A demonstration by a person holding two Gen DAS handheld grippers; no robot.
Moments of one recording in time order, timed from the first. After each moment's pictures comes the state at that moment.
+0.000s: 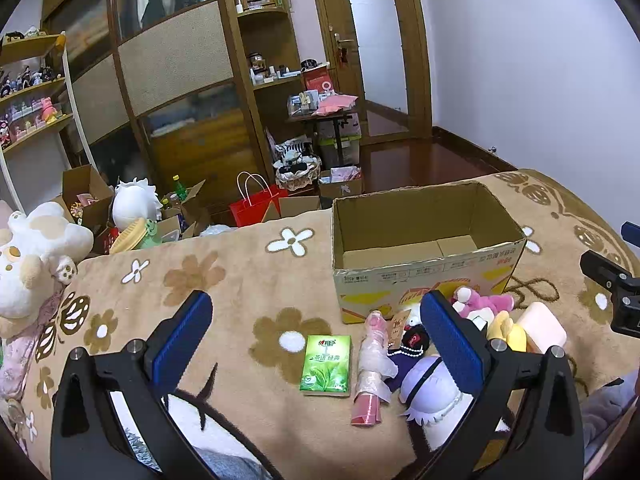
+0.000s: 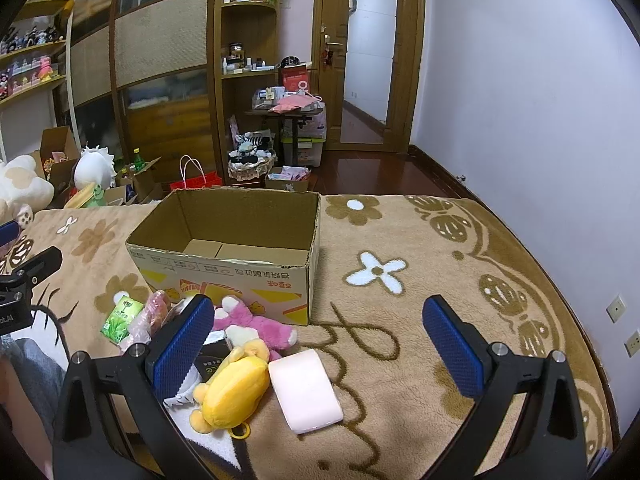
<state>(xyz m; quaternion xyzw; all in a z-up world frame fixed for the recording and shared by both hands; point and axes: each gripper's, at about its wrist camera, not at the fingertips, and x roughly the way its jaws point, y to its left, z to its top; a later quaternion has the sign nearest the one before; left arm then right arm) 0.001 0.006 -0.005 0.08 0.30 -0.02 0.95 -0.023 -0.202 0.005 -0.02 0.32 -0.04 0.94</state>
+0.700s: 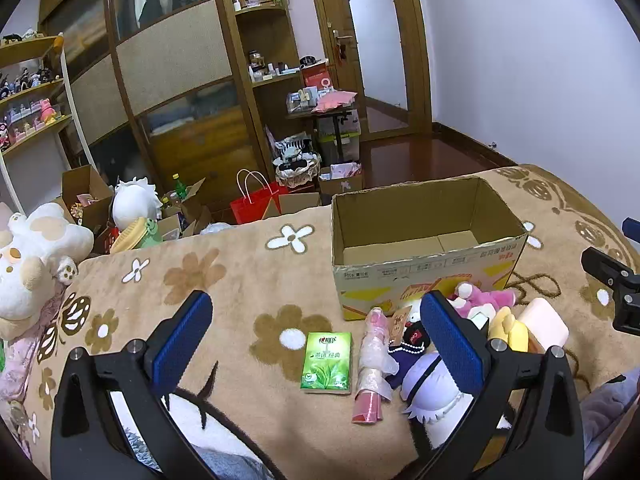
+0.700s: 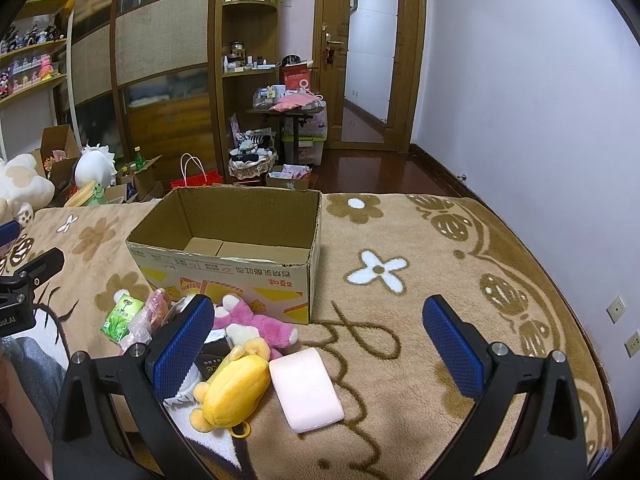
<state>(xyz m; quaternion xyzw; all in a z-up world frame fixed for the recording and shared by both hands) 0.001 0.006 -0.006 0.08 0.30 -0.02 0.95 -0.023 -0.202 0.005 -0.02 0.32 -0.04 0.94</state>
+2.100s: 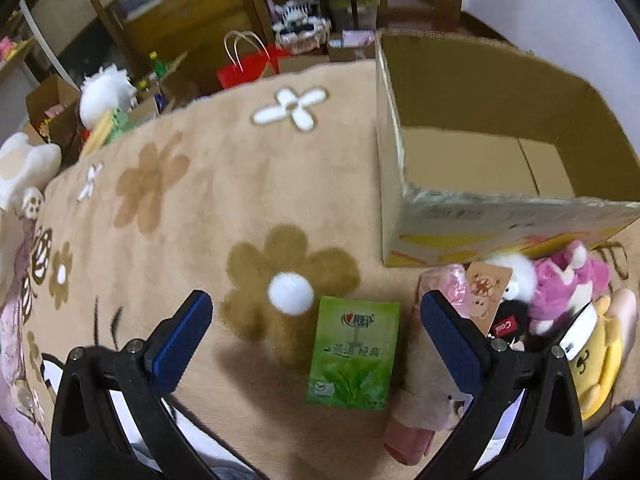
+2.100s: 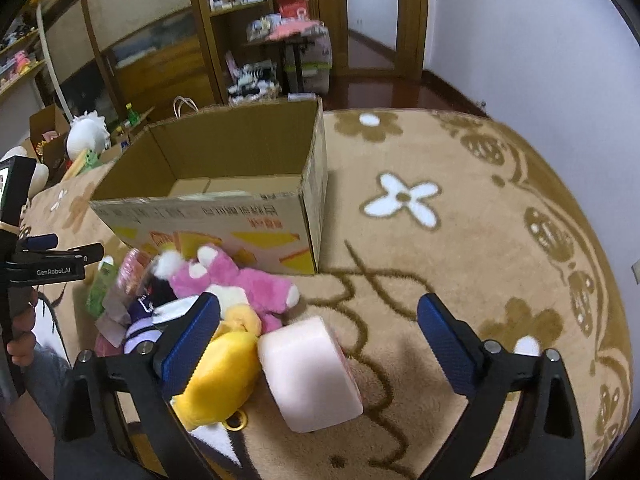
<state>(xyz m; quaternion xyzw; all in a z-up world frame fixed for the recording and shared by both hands) 0.126 0.036 -0.123 0.07 0.55 0.01 0.83 0.036 -0.223 -0.069 0.04 0.47 -0.02 0.88</state>
